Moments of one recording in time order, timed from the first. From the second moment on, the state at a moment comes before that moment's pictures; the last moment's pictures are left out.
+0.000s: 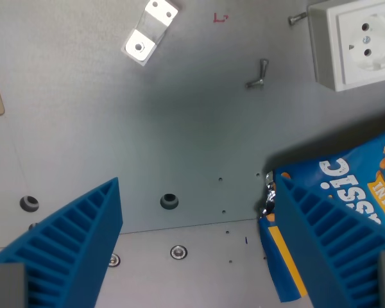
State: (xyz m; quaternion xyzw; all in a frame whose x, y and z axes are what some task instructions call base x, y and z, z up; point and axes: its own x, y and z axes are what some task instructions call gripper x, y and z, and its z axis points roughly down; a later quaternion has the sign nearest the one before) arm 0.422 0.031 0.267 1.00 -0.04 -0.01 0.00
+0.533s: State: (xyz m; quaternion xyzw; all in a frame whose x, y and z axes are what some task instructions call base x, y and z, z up) arm 0.423 0.001 0.268 1.00 -0.05 -0.01 0.01
